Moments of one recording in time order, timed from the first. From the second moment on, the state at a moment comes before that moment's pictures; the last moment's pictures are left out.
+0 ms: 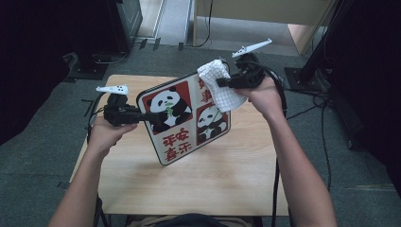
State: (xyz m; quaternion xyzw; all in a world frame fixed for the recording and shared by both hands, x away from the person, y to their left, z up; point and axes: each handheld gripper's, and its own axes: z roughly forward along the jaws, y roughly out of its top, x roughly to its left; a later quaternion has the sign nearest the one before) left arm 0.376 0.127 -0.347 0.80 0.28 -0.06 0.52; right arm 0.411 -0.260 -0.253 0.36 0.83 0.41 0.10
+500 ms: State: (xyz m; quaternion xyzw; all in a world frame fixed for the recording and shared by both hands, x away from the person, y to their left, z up) left arm 0.377 0.128 -0.347 0.80 0.28 -0.07 0.52; right arm 0.423 -0.233 -0.240 0.35 0.84 0.40 0.11
